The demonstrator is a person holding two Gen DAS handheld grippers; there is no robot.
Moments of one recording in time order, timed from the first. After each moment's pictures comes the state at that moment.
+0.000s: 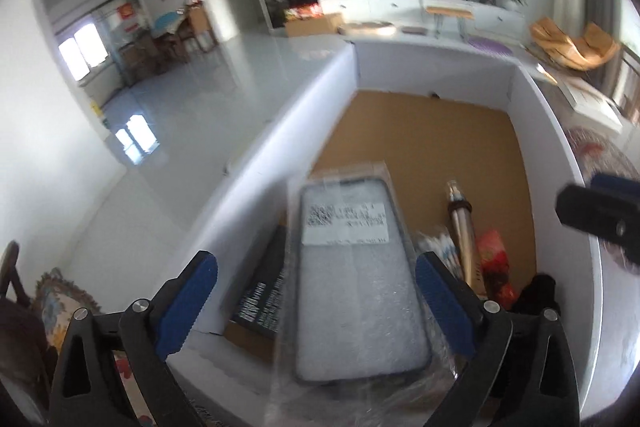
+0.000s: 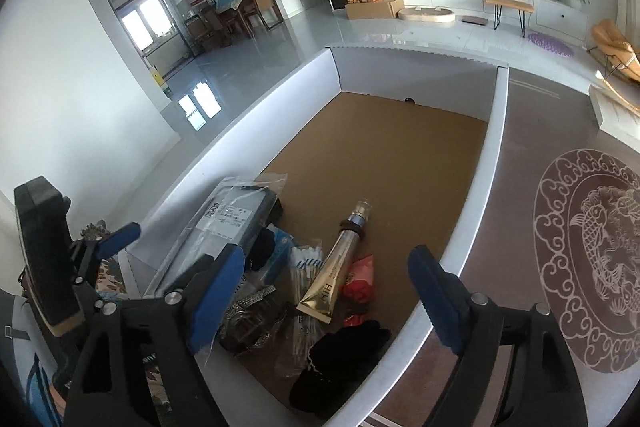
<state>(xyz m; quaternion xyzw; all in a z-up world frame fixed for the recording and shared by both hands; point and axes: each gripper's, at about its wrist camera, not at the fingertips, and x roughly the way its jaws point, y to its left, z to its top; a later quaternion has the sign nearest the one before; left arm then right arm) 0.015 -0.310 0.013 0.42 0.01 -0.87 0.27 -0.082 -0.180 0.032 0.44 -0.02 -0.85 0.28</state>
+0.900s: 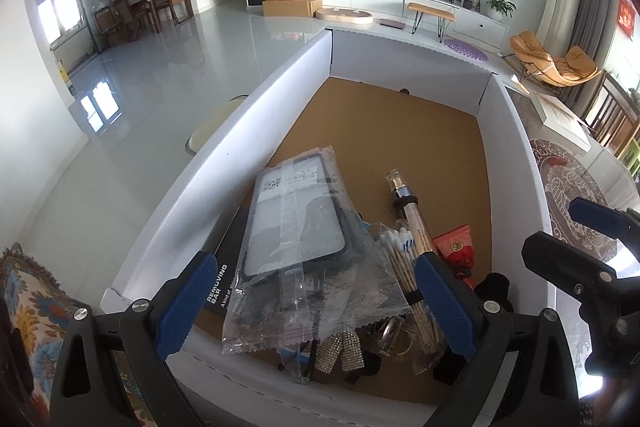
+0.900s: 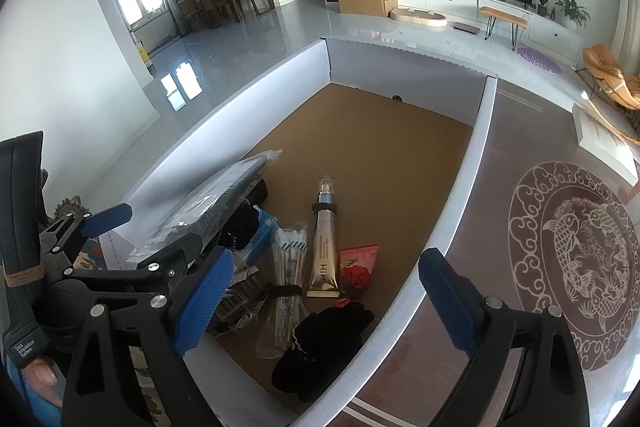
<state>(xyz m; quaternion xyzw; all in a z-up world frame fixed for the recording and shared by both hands) 0.024 -0.314 0.013 0.44 0.09 -0.87 0.19 -0.068 -0.188 0.040 0.44 0.05 -0.86 0.26</state>
